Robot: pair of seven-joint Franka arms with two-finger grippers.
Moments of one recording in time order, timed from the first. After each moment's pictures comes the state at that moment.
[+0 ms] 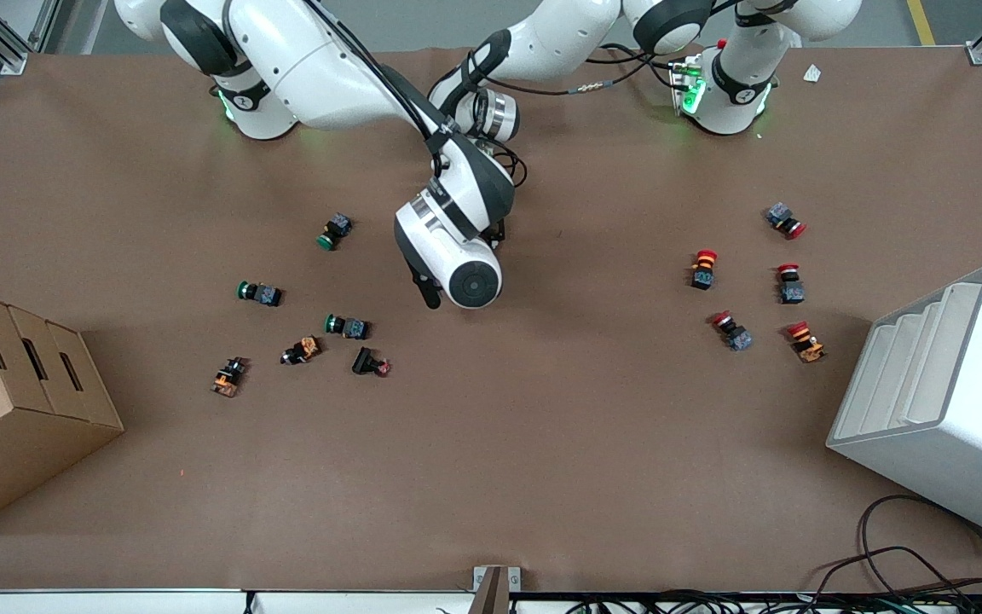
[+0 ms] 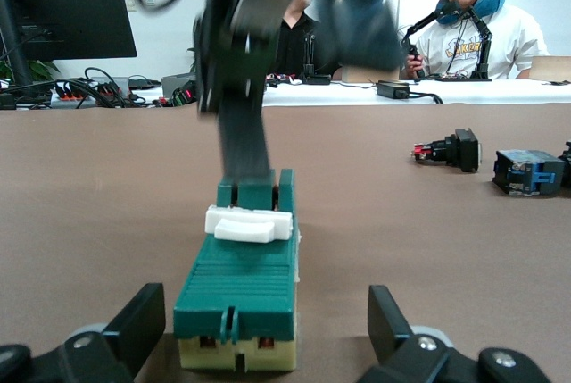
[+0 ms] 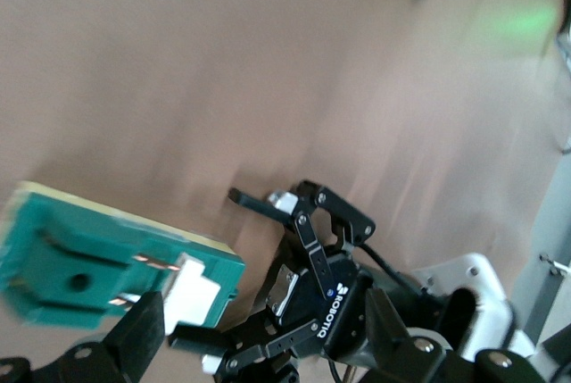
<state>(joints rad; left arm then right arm) -1.07 1.00 -0.32 -1.74 1.93 1.68 -2.65 0.69 0.80 0.03 -1.29 0.26 1.57 1.73</state>
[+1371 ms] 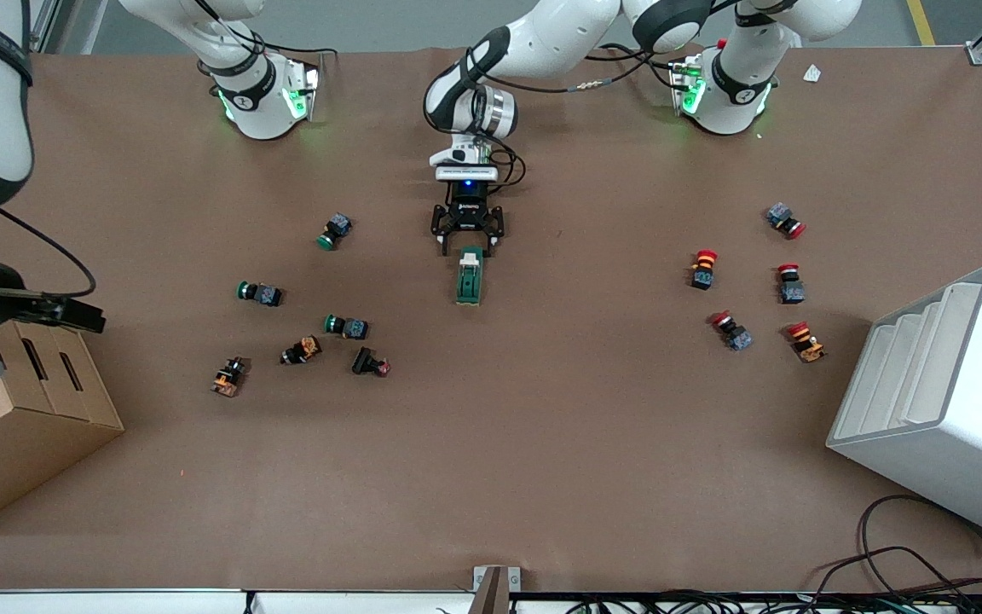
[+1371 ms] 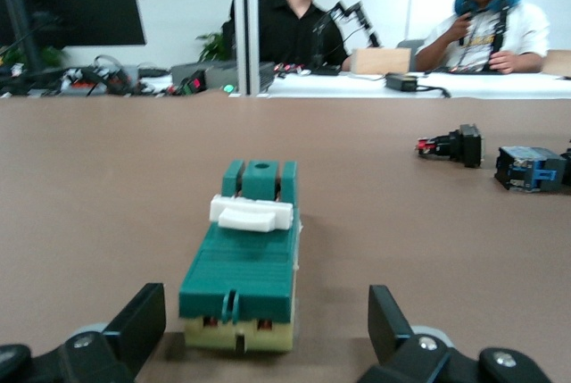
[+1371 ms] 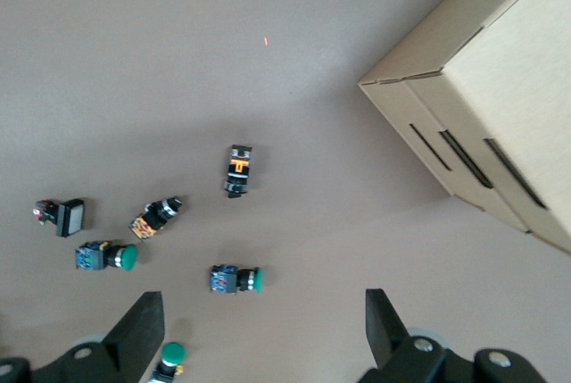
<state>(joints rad) -1.08 0.99 -0.35 -1.73 1.86 1.68 -2.65 -0.02 0.33 -0.01 -1.28 -0.06 1.54 0.09</state>
